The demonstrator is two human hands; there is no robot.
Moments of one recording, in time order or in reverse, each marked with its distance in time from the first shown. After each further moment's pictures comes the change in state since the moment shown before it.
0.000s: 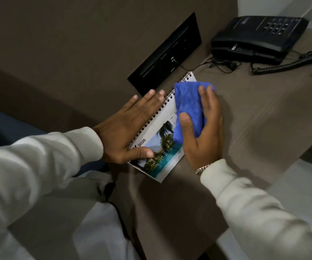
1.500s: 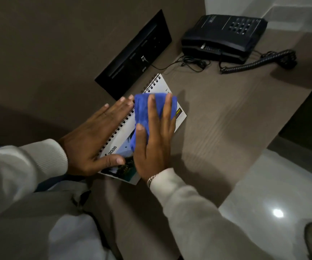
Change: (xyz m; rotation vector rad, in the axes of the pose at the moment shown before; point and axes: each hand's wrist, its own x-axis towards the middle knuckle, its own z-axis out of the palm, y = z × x) left_hand -0.001 -0.002 0.007 -0.128 0.043 0.034; right_hand -0.017 -0.007 0.045 -0.194 -0.024 0.022
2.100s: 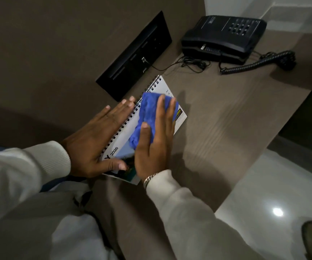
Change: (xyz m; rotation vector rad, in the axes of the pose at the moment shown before) left_hand 0.000 0.001 0.000 0.002 -0.010 0.003; right_hand -0.002 -0.018 -0.001 0.209 0.122 0.136
